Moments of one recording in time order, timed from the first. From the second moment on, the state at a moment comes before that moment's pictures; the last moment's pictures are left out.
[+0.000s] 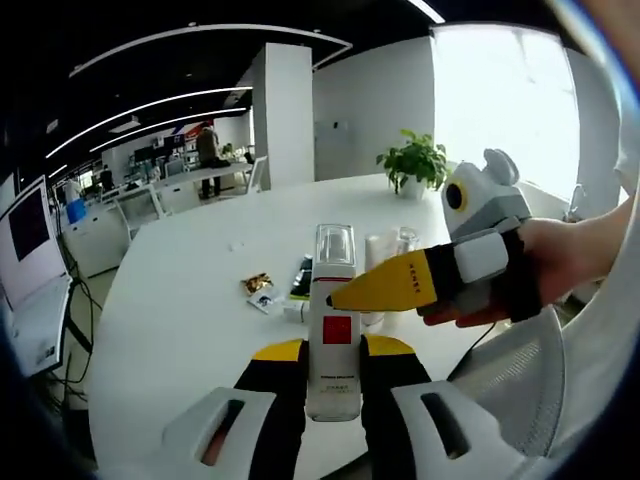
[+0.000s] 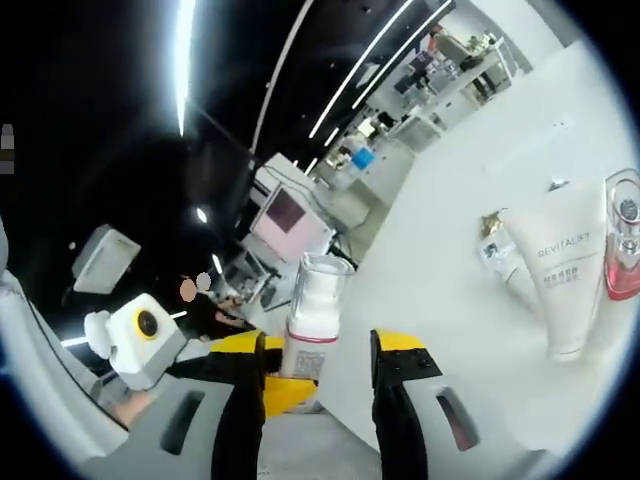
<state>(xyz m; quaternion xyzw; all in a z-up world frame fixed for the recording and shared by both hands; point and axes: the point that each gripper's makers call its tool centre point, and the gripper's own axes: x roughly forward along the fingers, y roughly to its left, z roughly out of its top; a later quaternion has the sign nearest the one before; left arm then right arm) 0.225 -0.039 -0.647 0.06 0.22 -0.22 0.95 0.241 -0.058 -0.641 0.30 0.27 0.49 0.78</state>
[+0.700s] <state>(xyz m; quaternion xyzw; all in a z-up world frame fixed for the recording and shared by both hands) 0.205 -0.066 -0.648 0.04 0.20 -0.30 0.93 0.213 -0.064 -0.636 0.24 0.24 0.52 0.78</state>
